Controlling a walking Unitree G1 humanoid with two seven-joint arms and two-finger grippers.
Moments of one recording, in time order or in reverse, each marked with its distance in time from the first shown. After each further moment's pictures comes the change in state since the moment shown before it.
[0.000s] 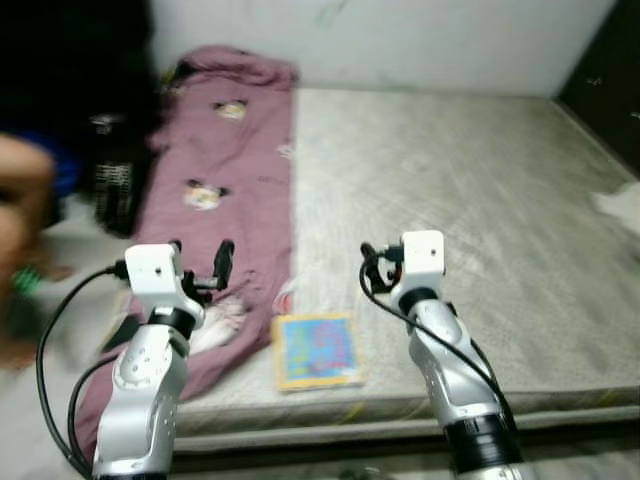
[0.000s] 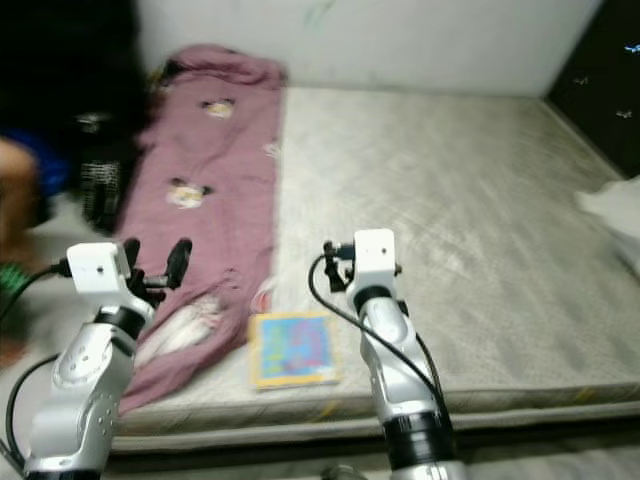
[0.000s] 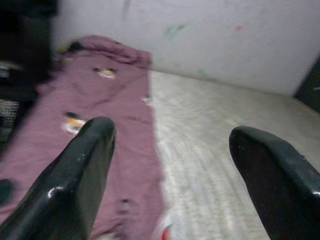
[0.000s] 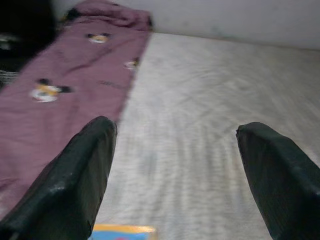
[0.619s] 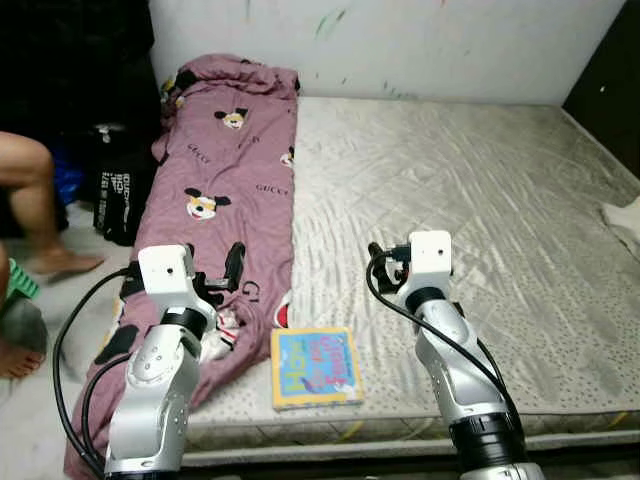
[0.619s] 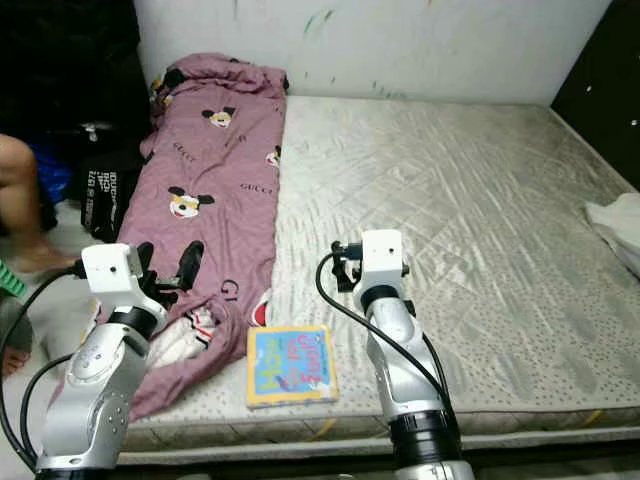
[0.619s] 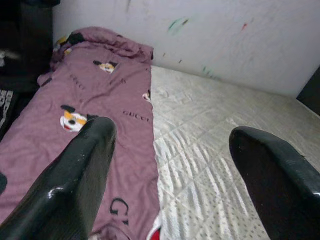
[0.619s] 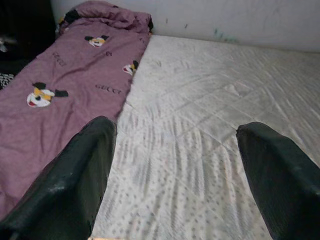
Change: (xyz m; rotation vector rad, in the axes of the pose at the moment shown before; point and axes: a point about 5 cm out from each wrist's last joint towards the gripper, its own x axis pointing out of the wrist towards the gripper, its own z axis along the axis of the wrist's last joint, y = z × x) left arm -0.001 0.001 -0.004 -0.025 0.039 0.028; right arm 0.001 -0.001 0.001 0.000 -0.002 -0.002
